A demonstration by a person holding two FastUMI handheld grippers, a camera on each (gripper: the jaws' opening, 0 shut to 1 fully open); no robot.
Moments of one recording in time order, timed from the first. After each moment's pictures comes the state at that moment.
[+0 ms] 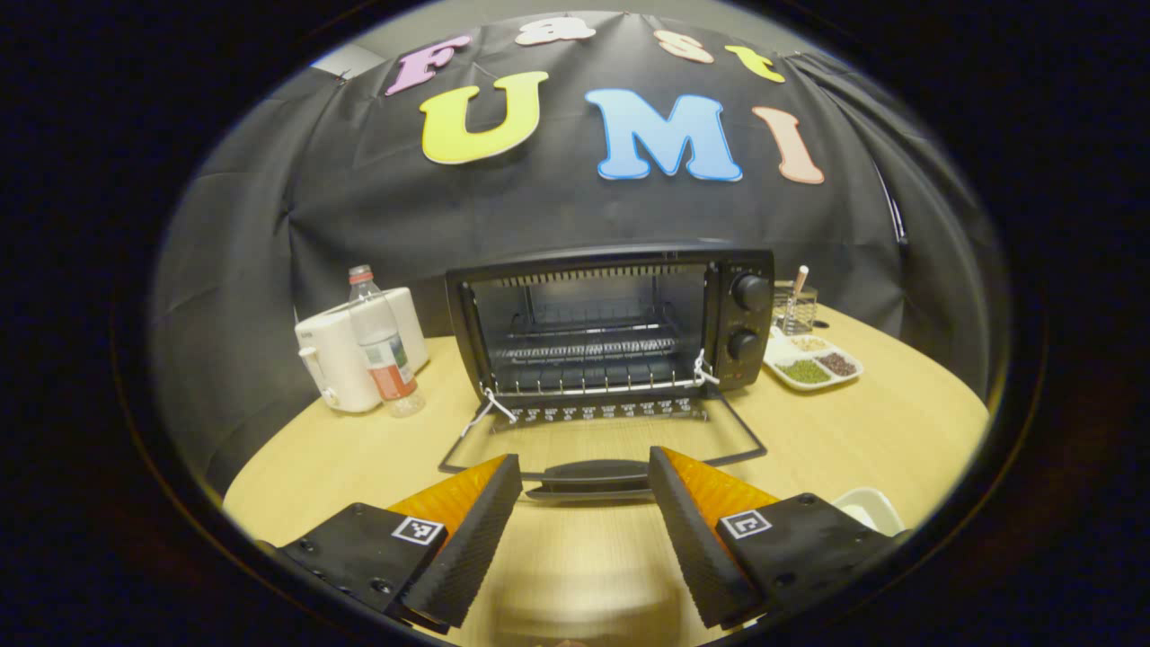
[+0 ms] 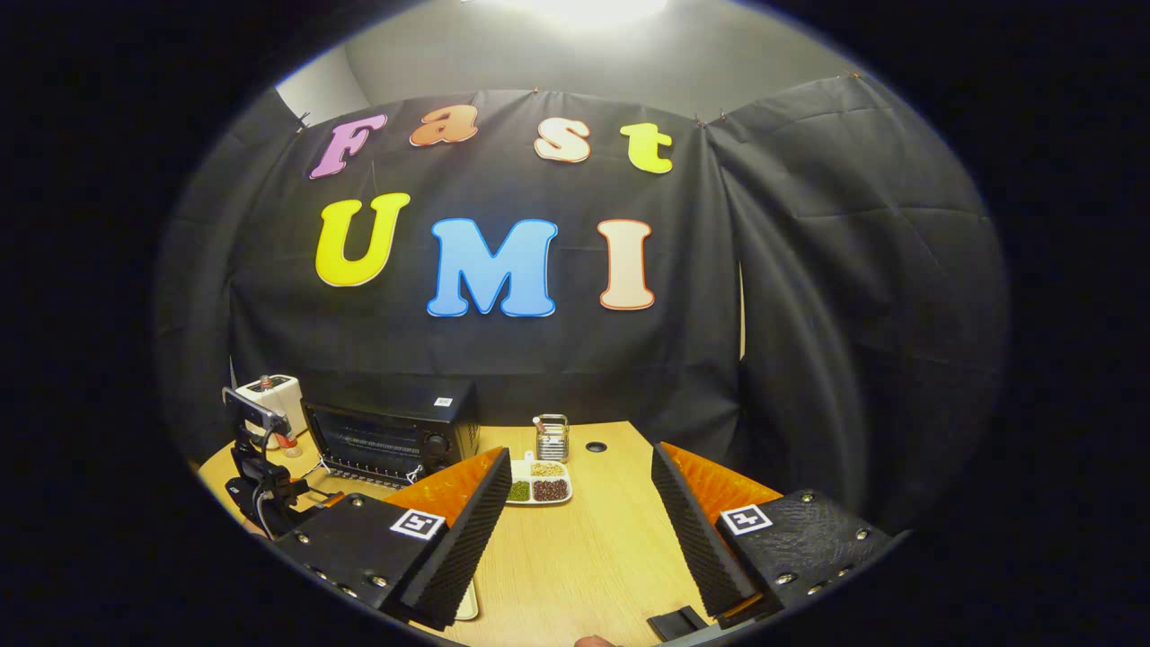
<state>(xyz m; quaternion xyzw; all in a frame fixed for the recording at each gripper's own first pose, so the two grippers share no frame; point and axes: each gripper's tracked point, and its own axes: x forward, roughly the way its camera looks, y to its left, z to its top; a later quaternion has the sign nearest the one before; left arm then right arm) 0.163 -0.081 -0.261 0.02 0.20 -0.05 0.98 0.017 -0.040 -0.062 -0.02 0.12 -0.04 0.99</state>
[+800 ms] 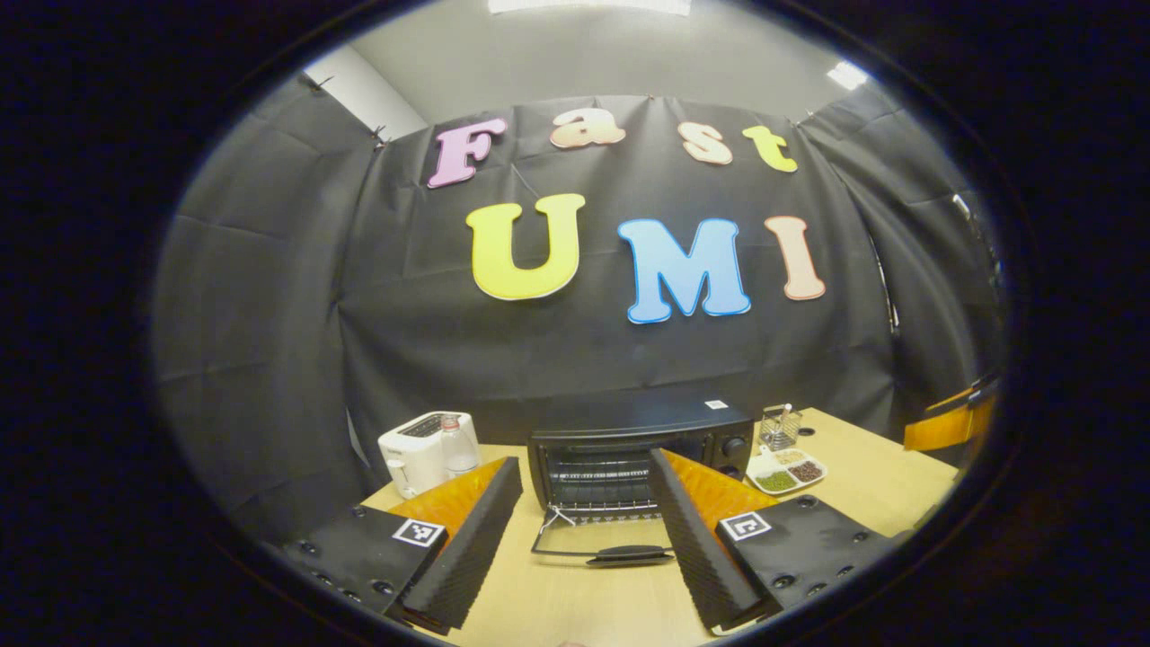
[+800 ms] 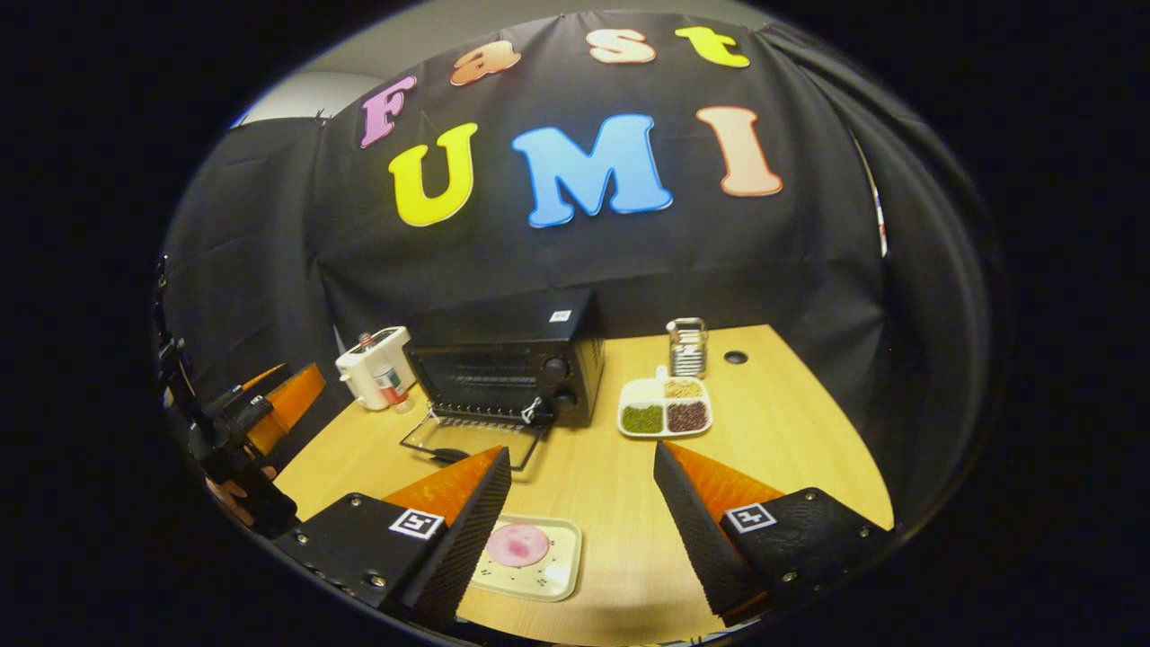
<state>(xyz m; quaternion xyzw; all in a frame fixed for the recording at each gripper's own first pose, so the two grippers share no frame) 0.104 -0.021 -0.064 0.01 0.06 -0.02 1.00 0.041 0.054 -0.150 0.08 0.30 0.17 0.94</state>
